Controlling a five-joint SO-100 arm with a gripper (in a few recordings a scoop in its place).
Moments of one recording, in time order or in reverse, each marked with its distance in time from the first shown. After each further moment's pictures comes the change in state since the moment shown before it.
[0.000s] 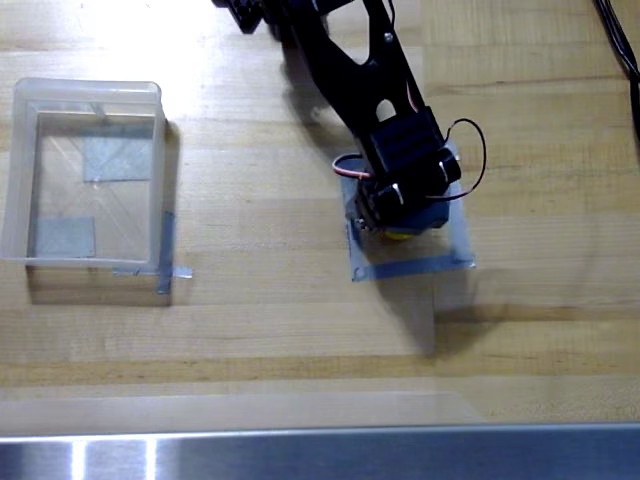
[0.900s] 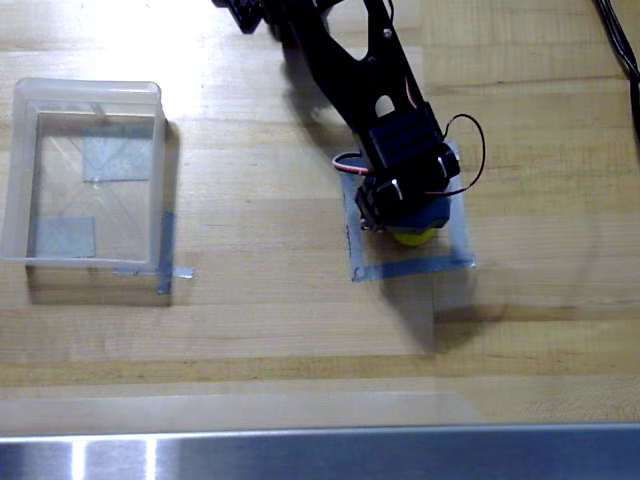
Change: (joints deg) arm -0.4 0.8 0.9 -1.9 0.0
